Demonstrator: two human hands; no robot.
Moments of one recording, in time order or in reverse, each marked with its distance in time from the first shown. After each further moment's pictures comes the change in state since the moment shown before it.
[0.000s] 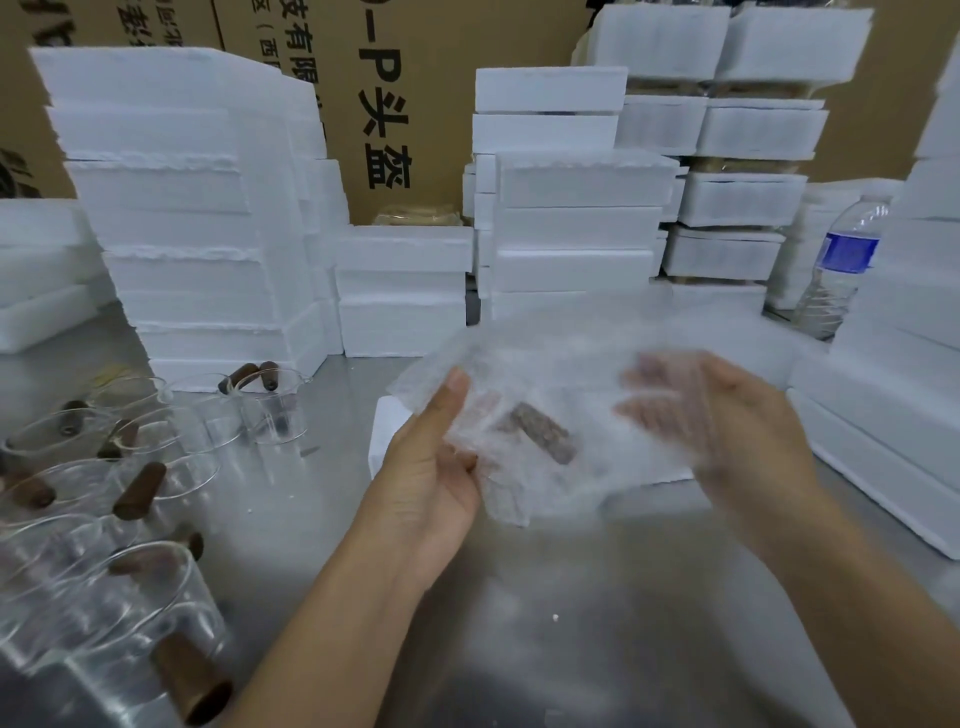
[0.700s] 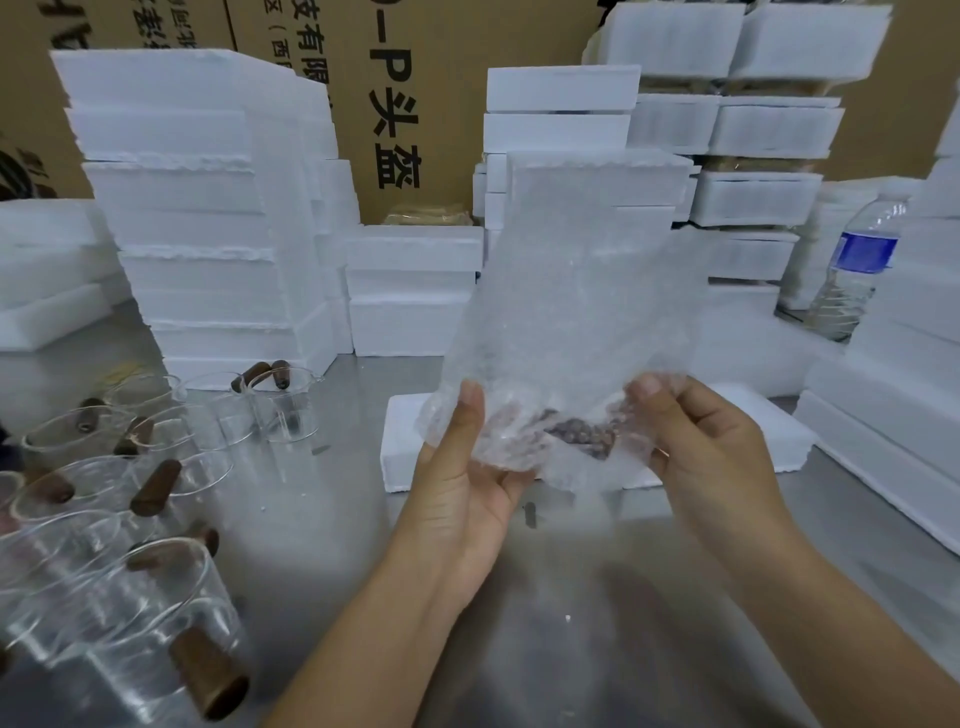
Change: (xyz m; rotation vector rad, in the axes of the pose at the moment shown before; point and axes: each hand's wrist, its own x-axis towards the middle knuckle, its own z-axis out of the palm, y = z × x) left_hand 0.000 -0.017 0.001 -0.143 -0.071 0.087; right_hand -0.010 0.017 0.027 0.095 0.145 0.035
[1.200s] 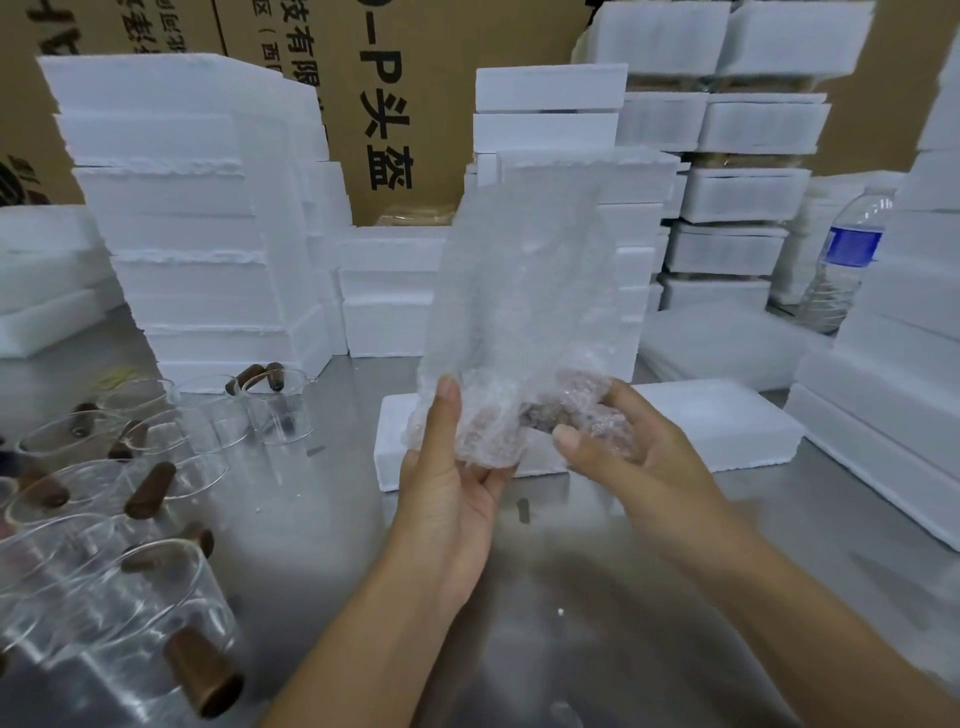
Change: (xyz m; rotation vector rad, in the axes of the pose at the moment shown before) left_hand -0.005 0.000 0.005 0.136 0.093 0.091; right_hand -0.012 0.001 0.007 -0.169 -0.339 -0.007
